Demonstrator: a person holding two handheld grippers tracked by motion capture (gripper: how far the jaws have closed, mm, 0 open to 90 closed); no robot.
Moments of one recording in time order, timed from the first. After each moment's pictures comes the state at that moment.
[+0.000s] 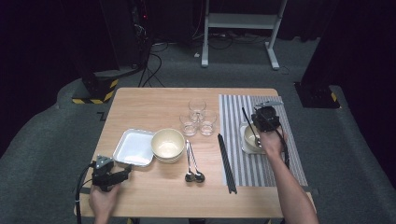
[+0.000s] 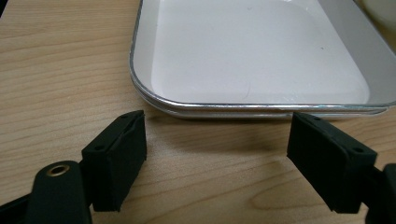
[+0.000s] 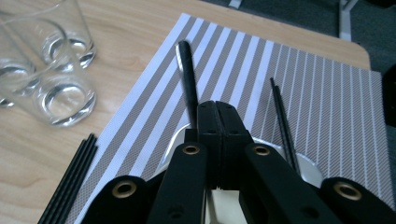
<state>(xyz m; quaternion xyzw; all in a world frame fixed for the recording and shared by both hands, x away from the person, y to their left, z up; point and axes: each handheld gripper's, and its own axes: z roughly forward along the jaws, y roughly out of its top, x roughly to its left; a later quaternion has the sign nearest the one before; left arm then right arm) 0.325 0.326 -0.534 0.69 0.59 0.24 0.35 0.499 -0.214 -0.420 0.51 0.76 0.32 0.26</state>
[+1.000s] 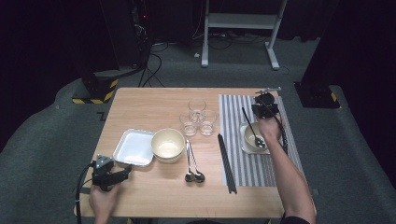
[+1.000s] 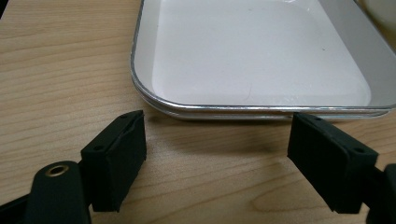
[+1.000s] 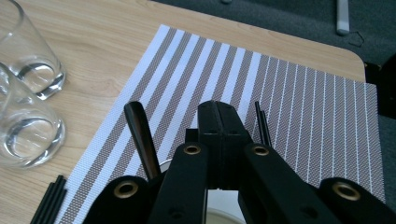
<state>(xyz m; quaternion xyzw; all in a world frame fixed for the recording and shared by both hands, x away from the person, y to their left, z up) 0.326 0.326 -0.534 0.69 0.59 0.24 0.35 0.549 -0.214 -0.414 0.52 0.76 0.30 0.25</state>
